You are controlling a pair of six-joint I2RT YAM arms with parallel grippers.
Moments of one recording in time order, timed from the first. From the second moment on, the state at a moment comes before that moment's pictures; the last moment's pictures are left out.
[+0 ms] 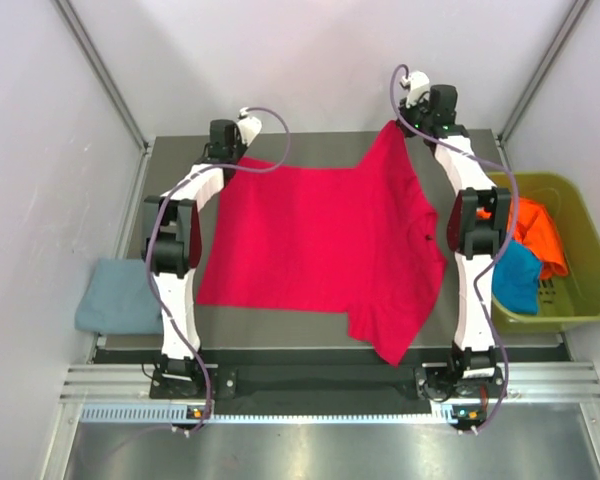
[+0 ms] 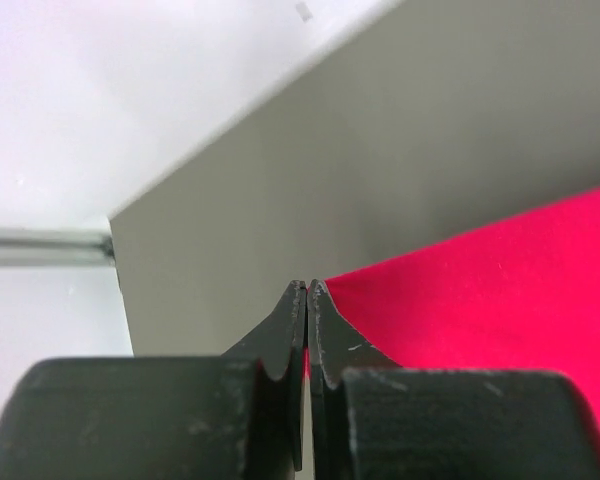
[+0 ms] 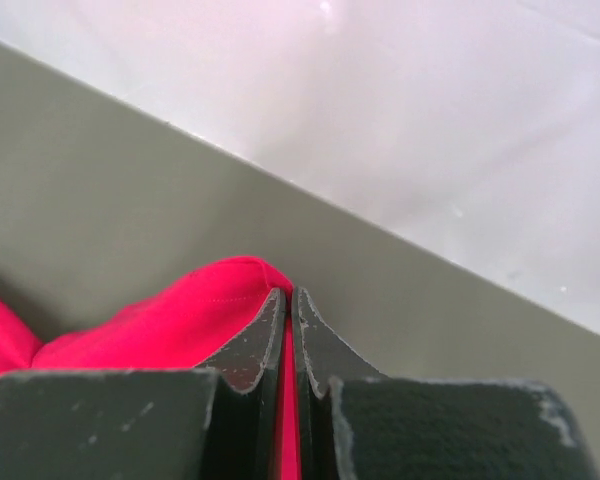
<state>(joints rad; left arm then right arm) -0.14 2.18 1.71 0.00 -0.15 0.59 0.06 2.42 2.24 -0.22 -0.37 -0.25</state>
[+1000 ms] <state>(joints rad) -0.07 2.52 2.06 -0.01 -0.23 0.43 0.12 2.58 2.32 -0.07 -0.18 -0.25</state>
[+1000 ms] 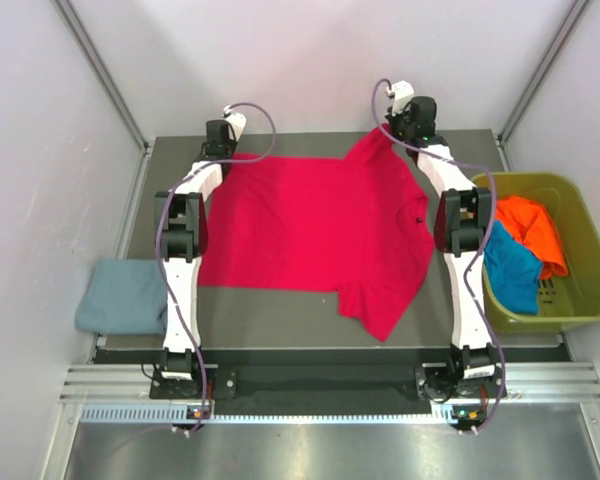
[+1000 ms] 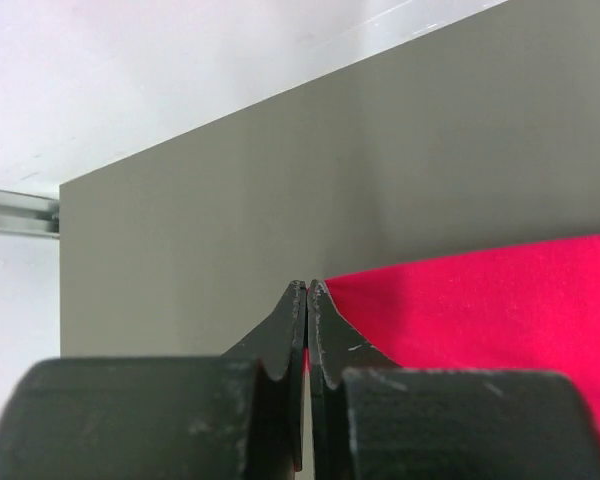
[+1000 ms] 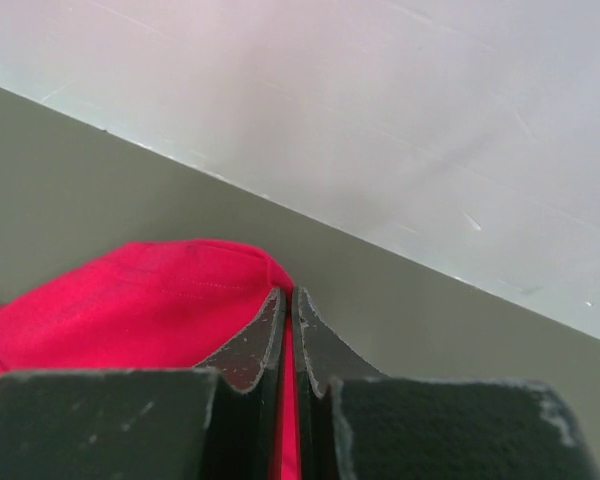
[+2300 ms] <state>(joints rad) -0.06 1.95 1.57 -0.19 -0.12 0.38 0.12 1.76 1.59 -0.42 -0.35 -0.25</state>
